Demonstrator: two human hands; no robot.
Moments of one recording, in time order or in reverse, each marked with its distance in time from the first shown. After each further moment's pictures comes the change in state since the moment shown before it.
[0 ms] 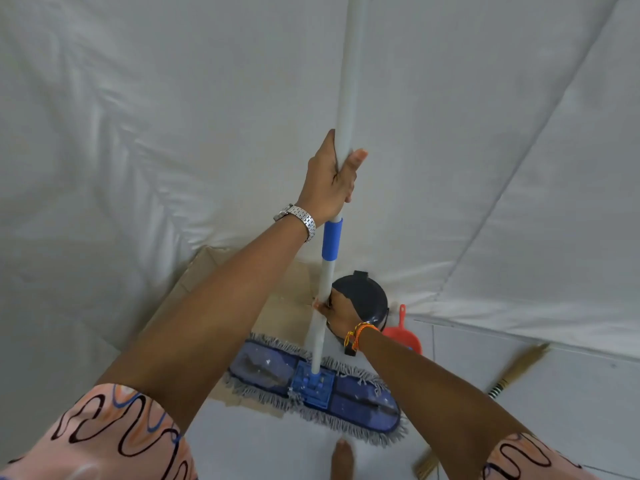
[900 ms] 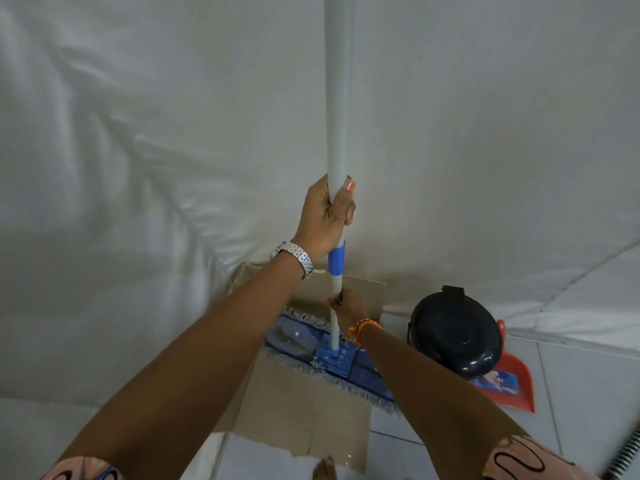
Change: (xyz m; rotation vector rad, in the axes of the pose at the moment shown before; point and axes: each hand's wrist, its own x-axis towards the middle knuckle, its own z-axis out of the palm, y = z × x) left_hand 0.157 -0.333 -0.227 -0.137 -0.077 -0.193; right_hand 0.384 -0.055 0.198 -0.072 0.070 0.238
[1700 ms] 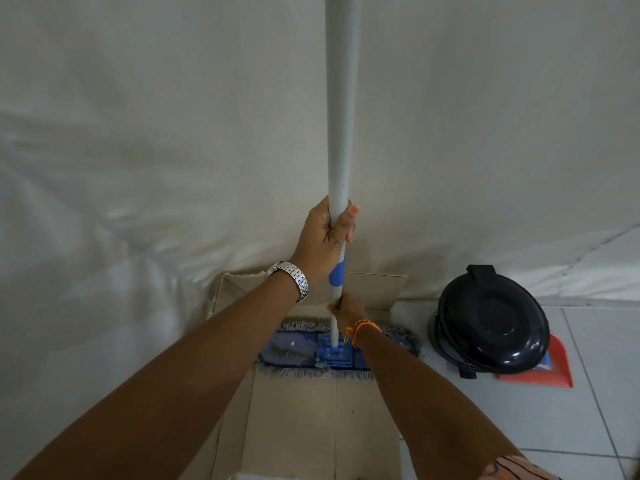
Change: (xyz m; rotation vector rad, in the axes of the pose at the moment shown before) left_hand 0.057 -0.200 -0.051 0.015 -0.231 -0.102; right_hand 0.172 0.052 0.107 0.035 -0.001 0.251
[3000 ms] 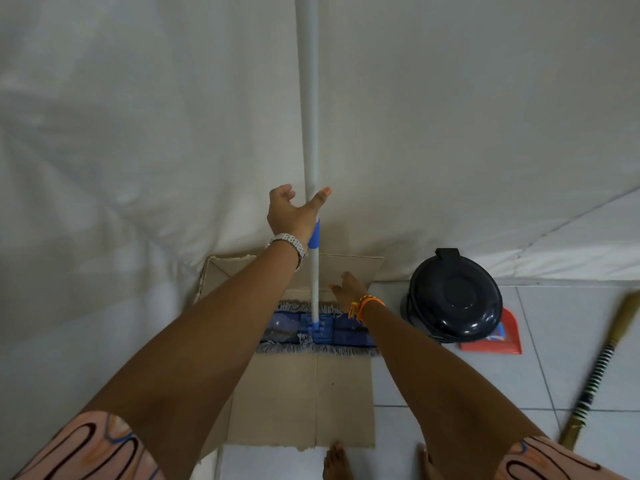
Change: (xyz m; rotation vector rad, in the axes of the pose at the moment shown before) left_hand 0.008 -0.010 -0.003 -0.019 0.537 -0.483; right_hand -0.047 -0.001 -0.043 -0.156 -0.001 0.073
